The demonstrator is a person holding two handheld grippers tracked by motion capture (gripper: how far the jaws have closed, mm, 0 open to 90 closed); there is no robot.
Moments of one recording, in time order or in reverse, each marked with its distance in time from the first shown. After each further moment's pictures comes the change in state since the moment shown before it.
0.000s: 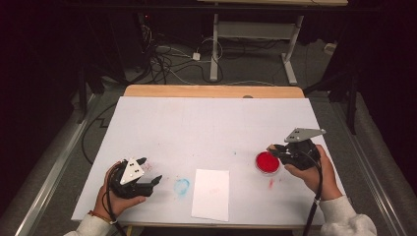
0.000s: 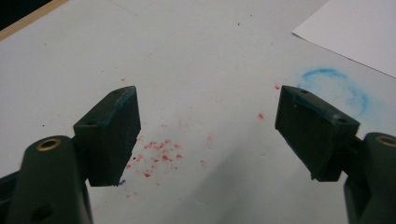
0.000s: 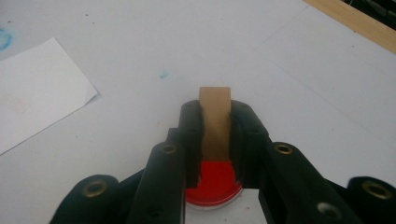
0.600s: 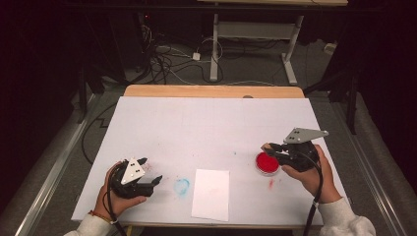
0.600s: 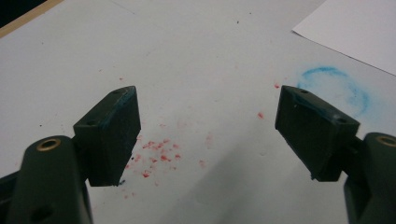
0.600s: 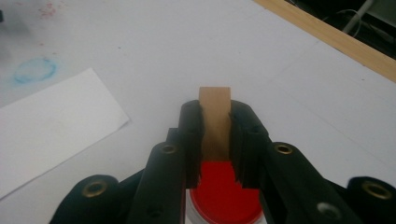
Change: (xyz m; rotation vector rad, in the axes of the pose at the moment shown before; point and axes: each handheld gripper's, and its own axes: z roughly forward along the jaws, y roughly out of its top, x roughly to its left) left arm -0.001 0.000 0.001 0.004 -0.002 0.004; right arm 0.016 0.012 -0.012 -0.092 0.046 -0.016
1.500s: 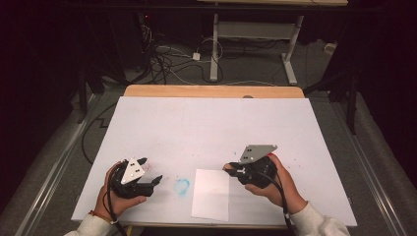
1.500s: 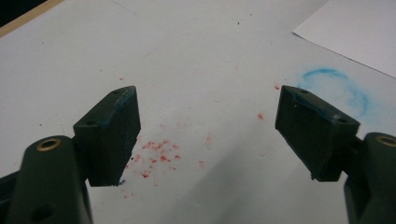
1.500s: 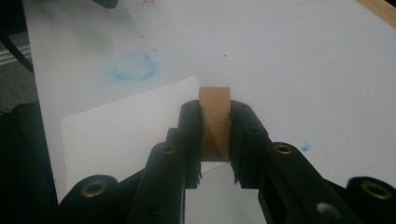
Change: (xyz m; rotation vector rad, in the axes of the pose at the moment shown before) left arm 0.000 0.000 0.000 -0.006 0.002 -0.011; right arm 0.085 0.025 0.048 0.053 0.202 -0.173
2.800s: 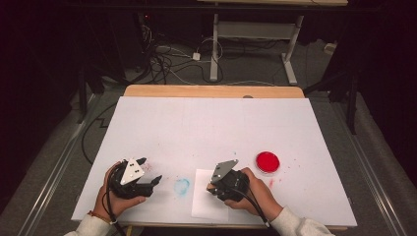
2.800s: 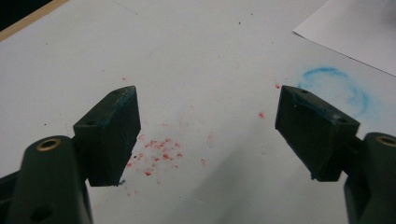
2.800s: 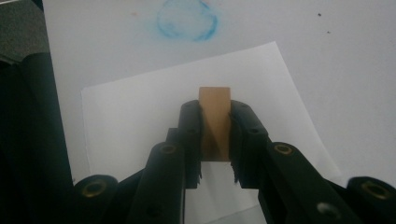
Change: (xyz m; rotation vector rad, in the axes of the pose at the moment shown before) left arm 0.001 0.000 -0.002 -0.004 0.012 0.019; right arm 0.039 0.000 0.064 0.190 0.099 -0.090
